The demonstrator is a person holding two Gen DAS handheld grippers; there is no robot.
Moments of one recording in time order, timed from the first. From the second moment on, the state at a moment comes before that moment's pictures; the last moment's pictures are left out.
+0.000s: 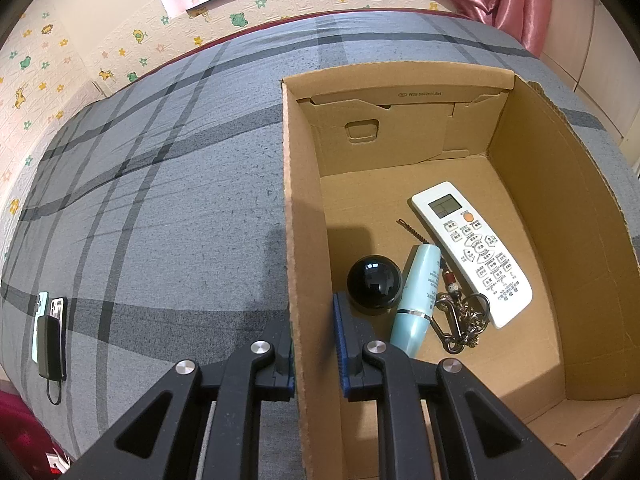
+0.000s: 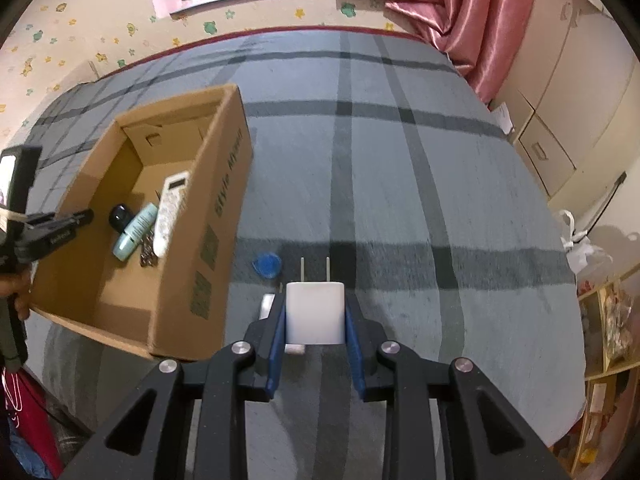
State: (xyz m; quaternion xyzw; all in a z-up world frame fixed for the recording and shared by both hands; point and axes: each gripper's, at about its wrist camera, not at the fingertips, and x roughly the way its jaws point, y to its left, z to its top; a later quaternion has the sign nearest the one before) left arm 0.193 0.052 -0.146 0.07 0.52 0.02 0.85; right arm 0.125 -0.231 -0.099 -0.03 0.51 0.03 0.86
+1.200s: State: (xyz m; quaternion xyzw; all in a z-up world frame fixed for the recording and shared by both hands) left arm 0.194 0.053 -0.146 0.07 0.52 0.02 0.85; right arm 0.174 -0.130 -0.048 -0.04 0.45 0.13 0.88
